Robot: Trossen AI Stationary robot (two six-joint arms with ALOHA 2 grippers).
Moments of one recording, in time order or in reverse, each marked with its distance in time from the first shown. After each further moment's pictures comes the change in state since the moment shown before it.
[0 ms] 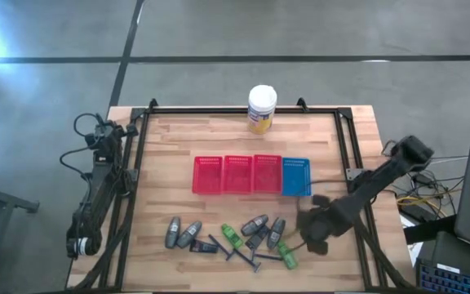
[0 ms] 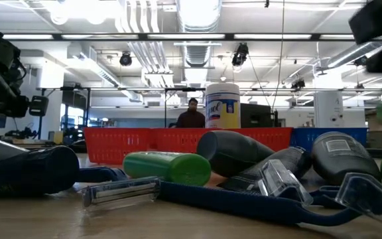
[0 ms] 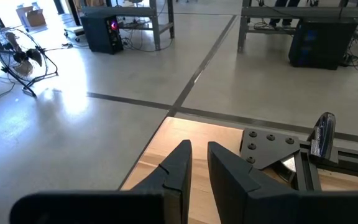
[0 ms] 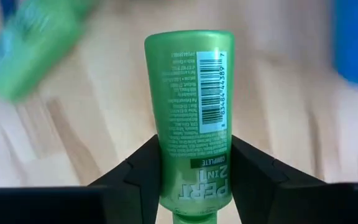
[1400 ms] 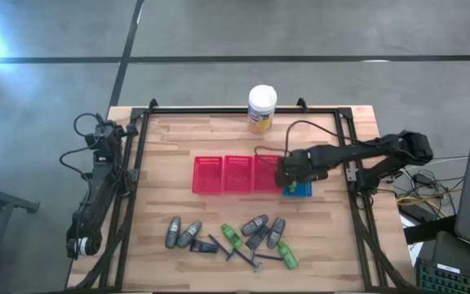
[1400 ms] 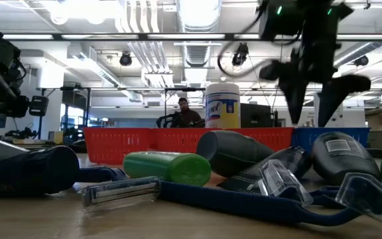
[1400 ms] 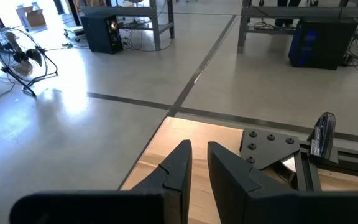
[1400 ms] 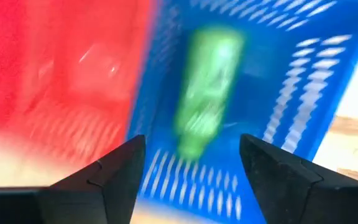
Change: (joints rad) left arm 0.000 0.001 0.000 0.000 0.000 0.000; right arm -0.632 -0.040 -0.026 0.064 0.016 0.361
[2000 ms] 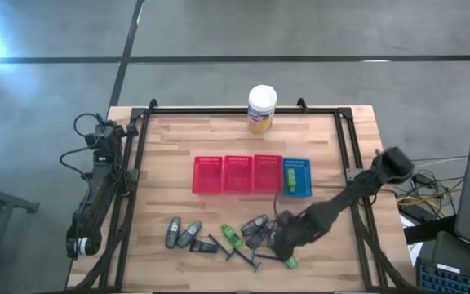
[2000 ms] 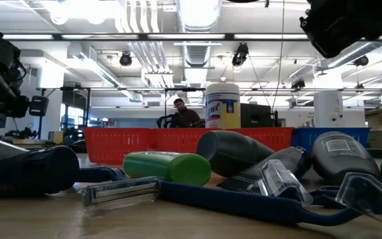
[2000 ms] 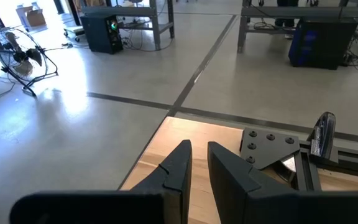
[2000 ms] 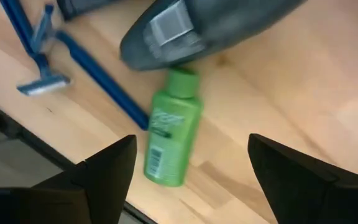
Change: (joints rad) left arm -0.001 0.000 0.000 0.000 0.000 0.000; right arm 0.549 0.328 0.268 0.129 -0.199 0.154
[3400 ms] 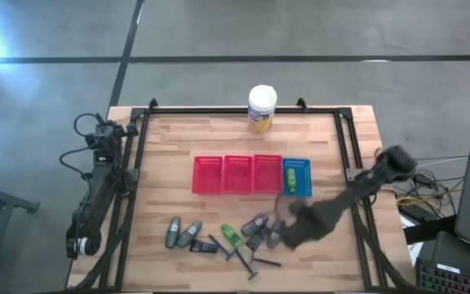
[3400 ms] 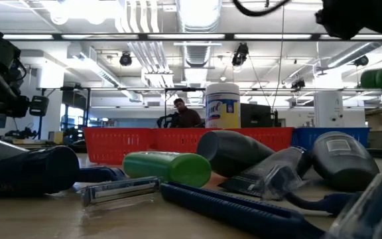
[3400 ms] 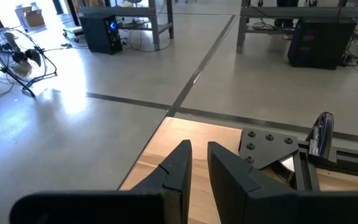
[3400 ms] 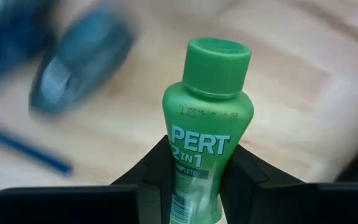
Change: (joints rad) left arm -0.003 0.000 0.000 0.005 0.000 0.000; right arm -0.031 -0.094 0.060 -0.407 0.097 0.274
